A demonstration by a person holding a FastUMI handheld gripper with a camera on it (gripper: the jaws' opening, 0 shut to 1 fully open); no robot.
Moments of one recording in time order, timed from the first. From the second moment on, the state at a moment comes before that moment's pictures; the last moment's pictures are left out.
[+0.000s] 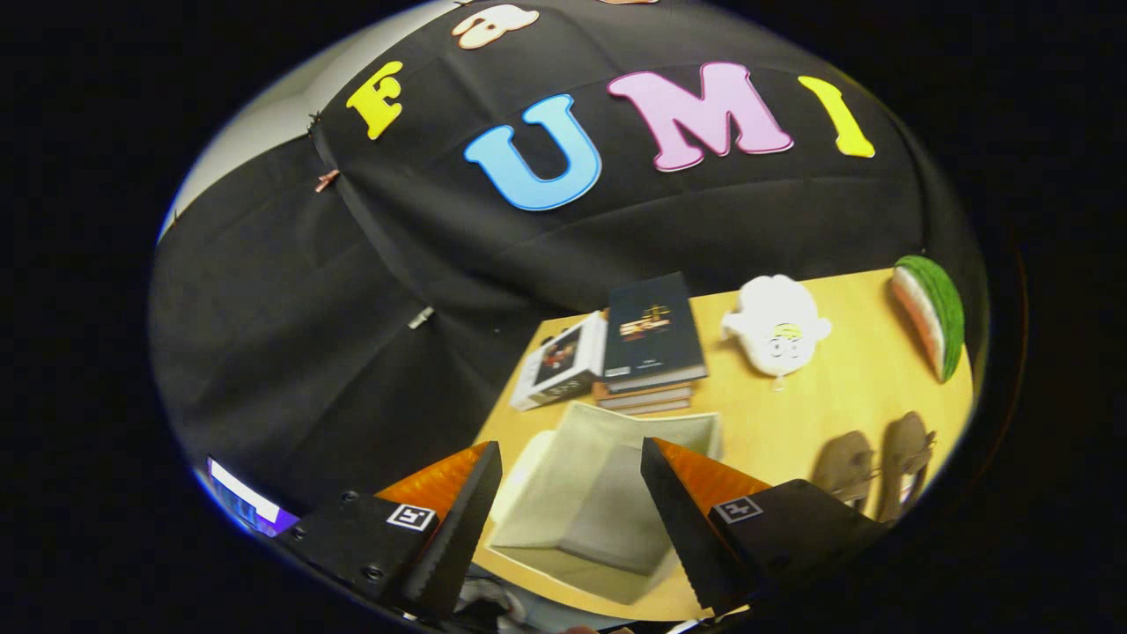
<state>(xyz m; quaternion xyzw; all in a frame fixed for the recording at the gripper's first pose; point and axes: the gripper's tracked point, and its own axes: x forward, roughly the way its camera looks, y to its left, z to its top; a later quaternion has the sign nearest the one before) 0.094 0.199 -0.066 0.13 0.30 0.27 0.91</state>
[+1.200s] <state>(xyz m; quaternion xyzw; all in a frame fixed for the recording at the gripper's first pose) 0.111 -0.073 -0.305 0.00 0.47 0.10 0.88</state>
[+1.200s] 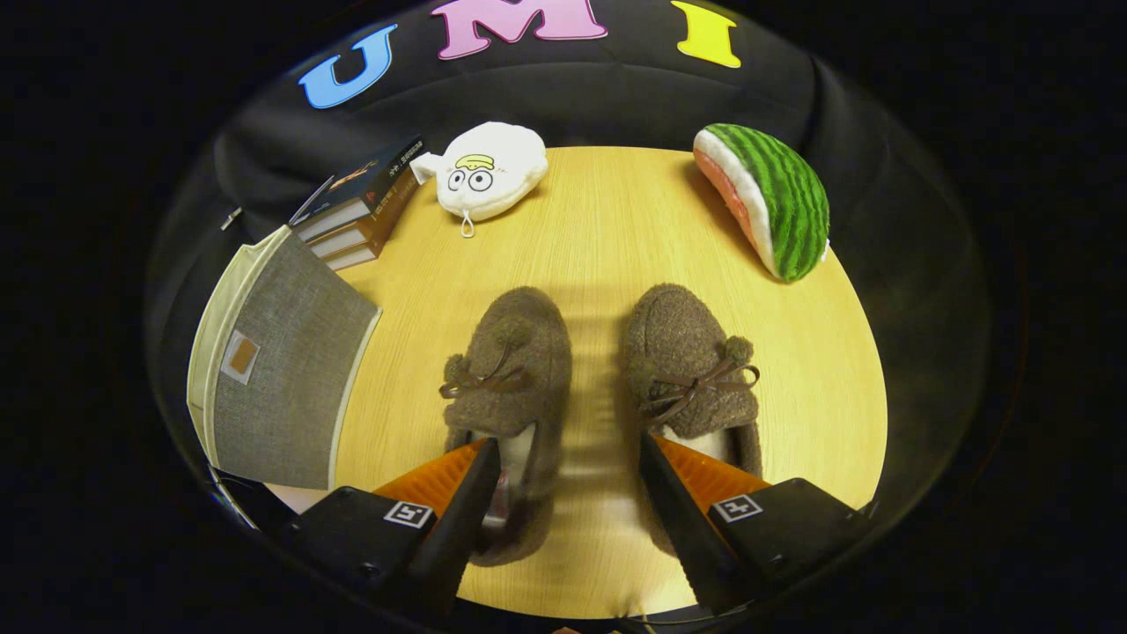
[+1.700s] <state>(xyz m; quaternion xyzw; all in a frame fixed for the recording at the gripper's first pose) 0.122 -0.050 -0.336 0.07 0.52 0.09 0.85</state>
